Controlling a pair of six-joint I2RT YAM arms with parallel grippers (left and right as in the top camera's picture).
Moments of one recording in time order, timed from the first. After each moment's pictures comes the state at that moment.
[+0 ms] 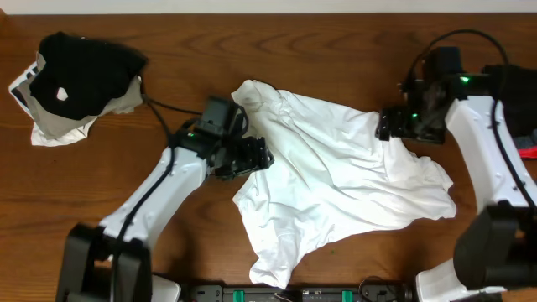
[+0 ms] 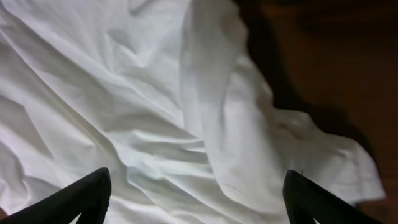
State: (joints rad) left arm -0.36 1.57 0.99 -0.62 0.43 -0.55; right arm 0.02 1.72 1.40 -1.12 -0.14 0.07
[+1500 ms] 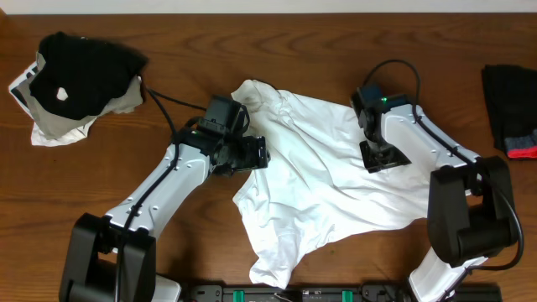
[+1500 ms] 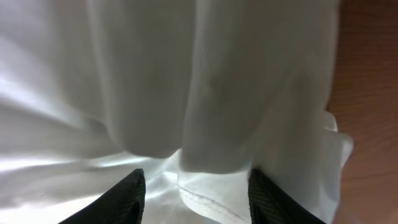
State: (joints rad) left arm -0.36 1.59 0.99 -0.60 0.33 -0.46; right arm 0.26 1.87 1.22 -1.05 0.36 0.18
